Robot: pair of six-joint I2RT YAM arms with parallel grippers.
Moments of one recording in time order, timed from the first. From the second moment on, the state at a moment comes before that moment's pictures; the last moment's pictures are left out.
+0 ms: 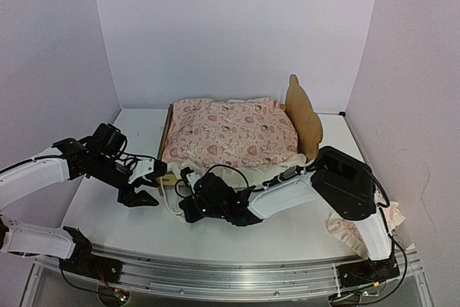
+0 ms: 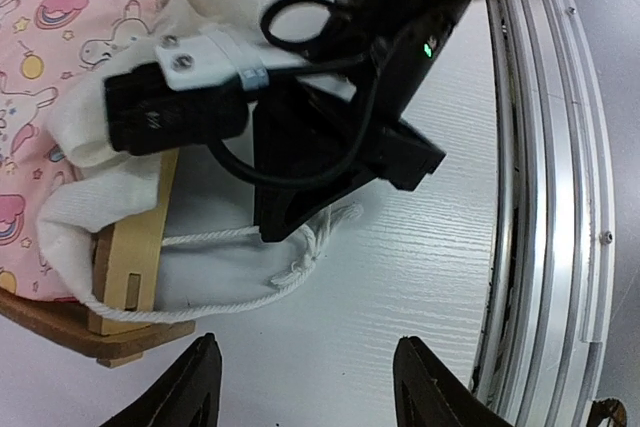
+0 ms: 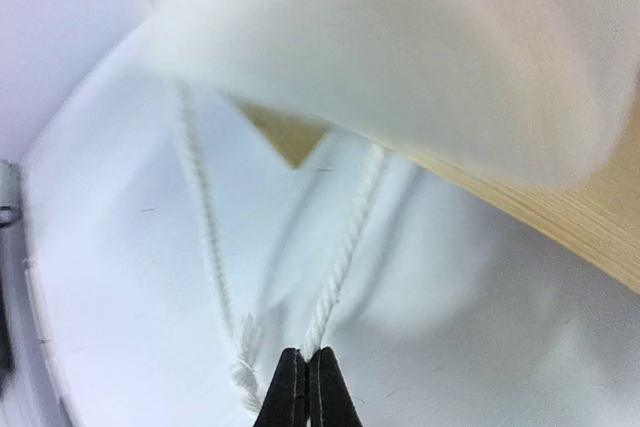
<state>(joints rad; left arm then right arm) -0.55 1.06 0.78 -0.70 0.50 0.75 1.20 2.27 1.39 0.30 0.13 0.53</state>
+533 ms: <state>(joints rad) -0.58 1.24 0.65 -0.42 0.55 0.78 1.12 2.21 1.43 0.30 -0.21 0.73</state>
